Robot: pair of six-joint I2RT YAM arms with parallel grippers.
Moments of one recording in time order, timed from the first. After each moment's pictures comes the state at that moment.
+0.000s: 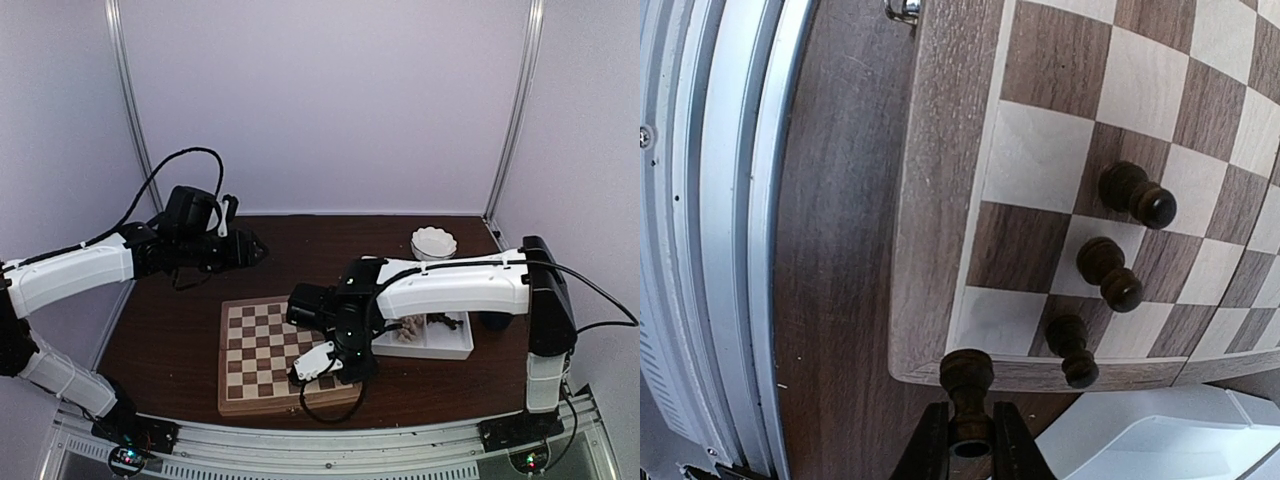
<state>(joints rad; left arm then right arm) -0.66 1.35 1.05 -0.31 0.04 -0.59 1.22 1.99 1.64 -1.17 0.04 -0.65</state>
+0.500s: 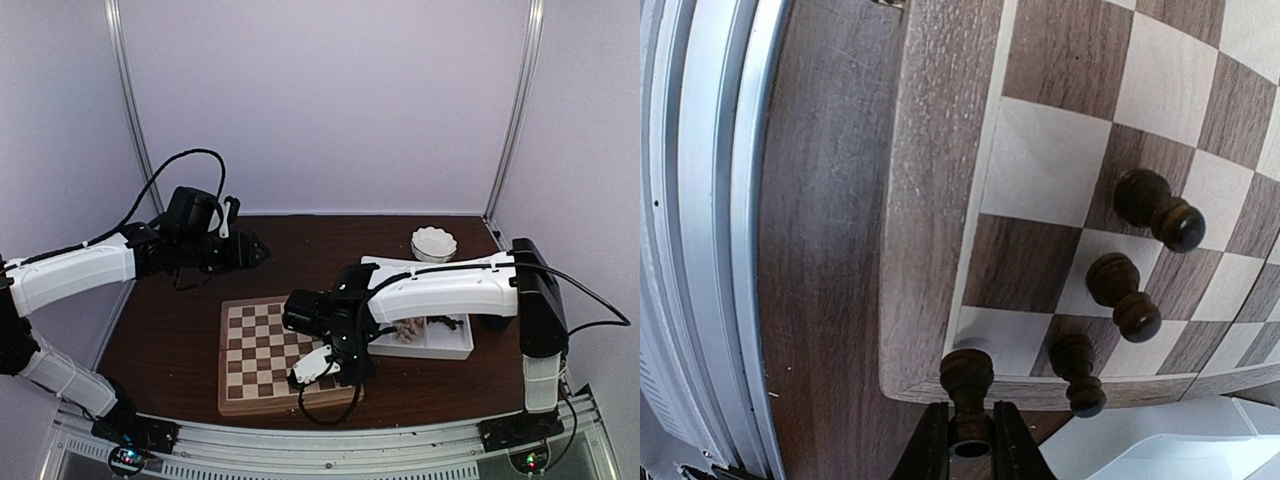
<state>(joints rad) -0.66 1.36 1.05 -0.31 0.05 -0.59 1.22 2.03 1.65 -1.17 0.05 -0.65</state>
